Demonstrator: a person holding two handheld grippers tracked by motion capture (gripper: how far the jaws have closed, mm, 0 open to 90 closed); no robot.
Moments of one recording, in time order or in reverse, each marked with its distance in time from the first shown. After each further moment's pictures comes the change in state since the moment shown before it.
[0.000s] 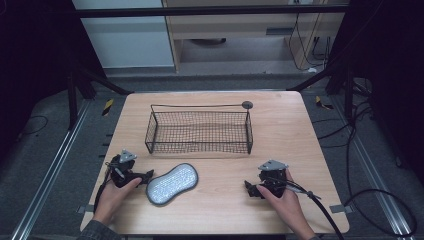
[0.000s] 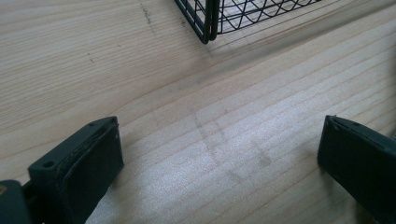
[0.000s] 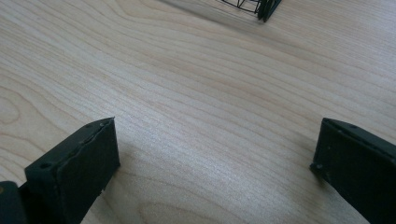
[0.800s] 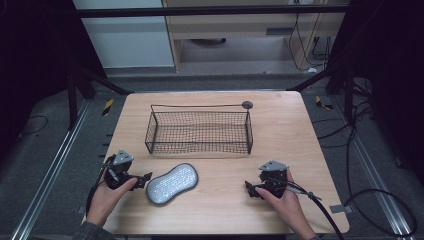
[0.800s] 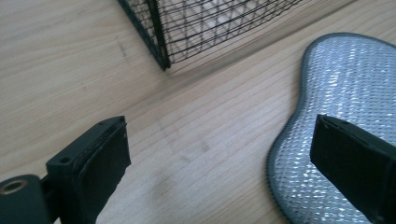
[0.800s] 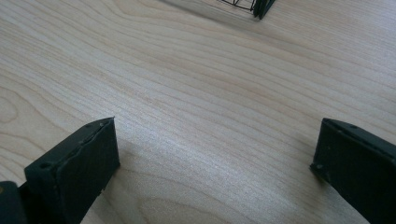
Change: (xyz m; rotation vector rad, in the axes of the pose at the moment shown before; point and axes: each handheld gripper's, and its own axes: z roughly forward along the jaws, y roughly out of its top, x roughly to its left) left arm -0.022 0.022 -0.048 0.002 -0.062 0.100; right arm 0.000 -0.001 -0.001 0.001 -0.011 0.008
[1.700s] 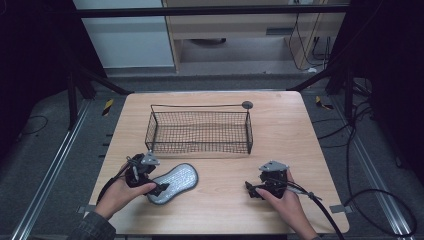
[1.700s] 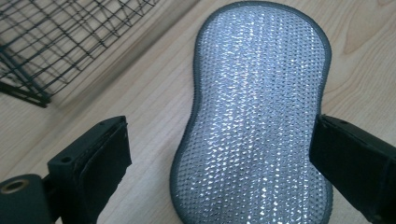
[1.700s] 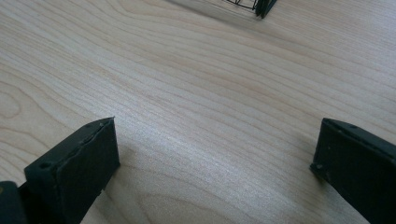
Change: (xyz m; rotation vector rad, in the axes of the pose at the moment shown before) left arm -0.049 0.035 0.019 0.205 -0.196 0.218; right arm -0.001 -0.001 -0.001 0.001 0.008 -0.008
